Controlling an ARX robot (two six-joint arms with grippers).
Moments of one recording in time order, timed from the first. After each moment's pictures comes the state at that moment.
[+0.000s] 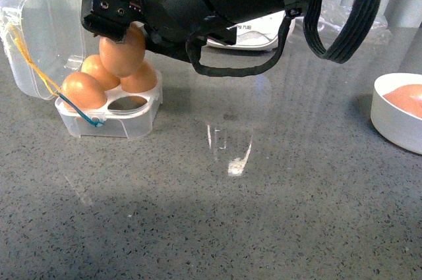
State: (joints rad) left arm 0.00 0.00 0.03 0.00 0.00 0.00; right arm 0.64 1.92 1.30 0.24 -0.32 0.41
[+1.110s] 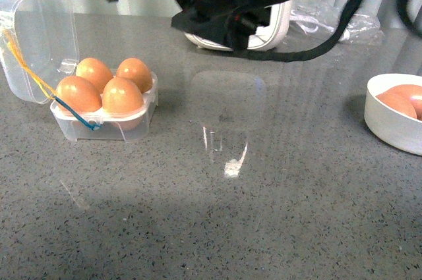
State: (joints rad) left arm 0.00 0.00 0.03 0.00 0.00 0.00; right arm 0.59 1.77 1.16 0.31 -0.31 0.42
